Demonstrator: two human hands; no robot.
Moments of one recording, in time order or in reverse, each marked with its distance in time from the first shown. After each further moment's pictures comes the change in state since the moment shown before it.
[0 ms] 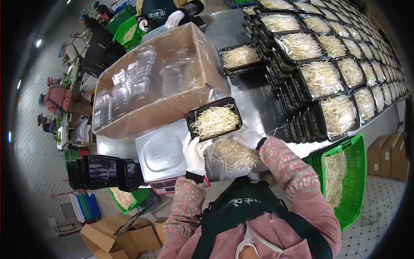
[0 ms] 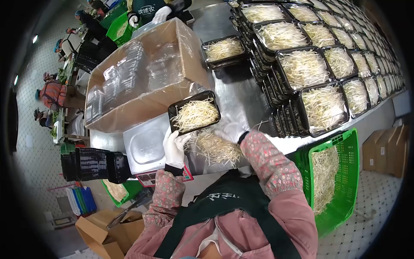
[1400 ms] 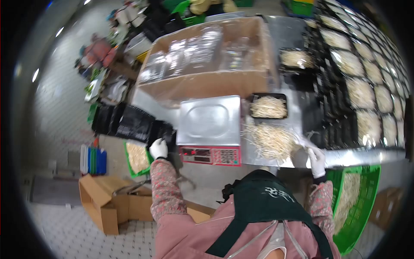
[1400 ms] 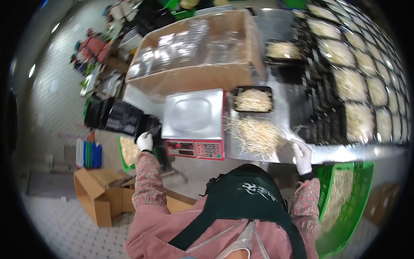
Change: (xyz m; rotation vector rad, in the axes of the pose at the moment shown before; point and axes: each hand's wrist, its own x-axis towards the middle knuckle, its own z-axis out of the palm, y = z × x) left_hand -0.078 0.149 -0.377 1.672 0.911 0.279; right_hand -0.174 -0.053 -0.003 0.474 0.730 0.264
